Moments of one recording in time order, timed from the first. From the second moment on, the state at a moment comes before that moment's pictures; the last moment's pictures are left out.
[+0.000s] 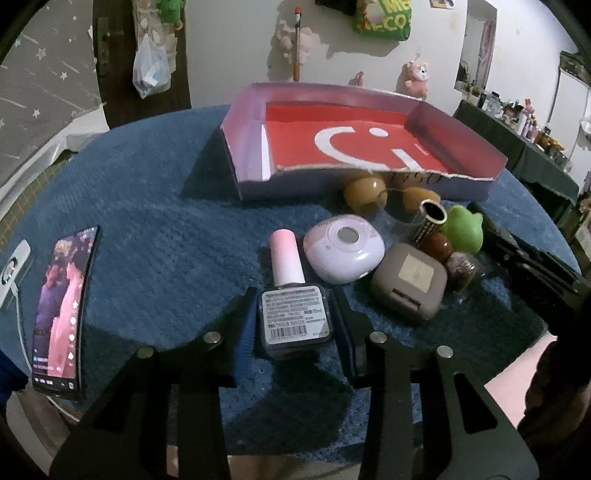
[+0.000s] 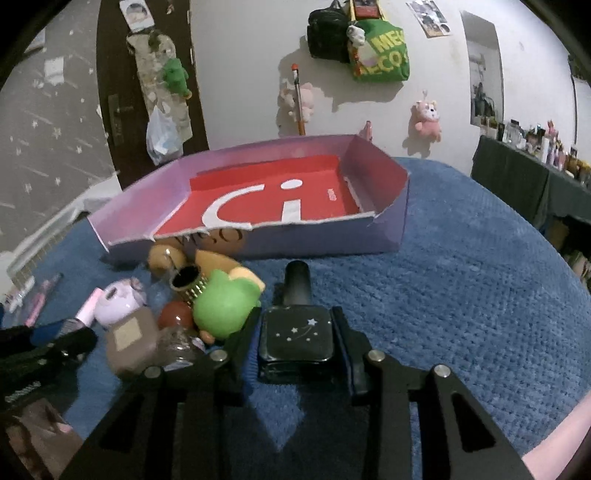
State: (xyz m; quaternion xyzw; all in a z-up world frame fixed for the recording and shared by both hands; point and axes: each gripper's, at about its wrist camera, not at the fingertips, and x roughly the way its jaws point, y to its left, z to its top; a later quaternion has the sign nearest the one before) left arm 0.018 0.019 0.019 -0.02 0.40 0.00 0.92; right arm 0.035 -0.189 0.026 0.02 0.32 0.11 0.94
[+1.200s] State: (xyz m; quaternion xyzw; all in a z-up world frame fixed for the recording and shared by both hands) left arm 0.066 0.009 0.077 -0.02 0.35 -0.03 0.93; right arm 0.053 -0.187 0.088 0.02 0.29 0.16 0.94
